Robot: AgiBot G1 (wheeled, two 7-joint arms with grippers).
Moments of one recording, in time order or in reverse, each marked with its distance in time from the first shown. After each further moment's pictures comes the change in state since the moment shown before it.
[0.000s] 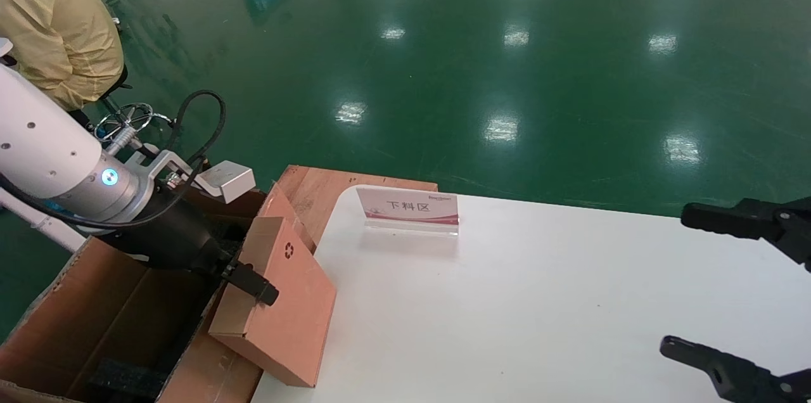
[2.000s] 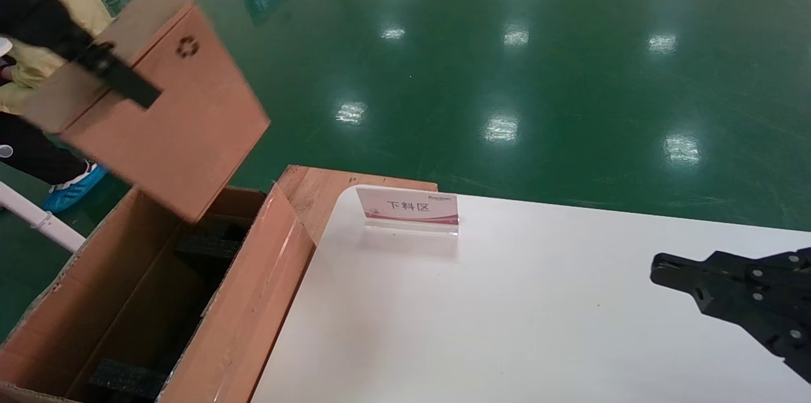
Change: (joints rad) left arm -0.606 0.297 0.090 0.040 0.052 0.347 -0.016; right arm 0.001 0.000 -0.002 -0.001 0.001 0.000 -0.001
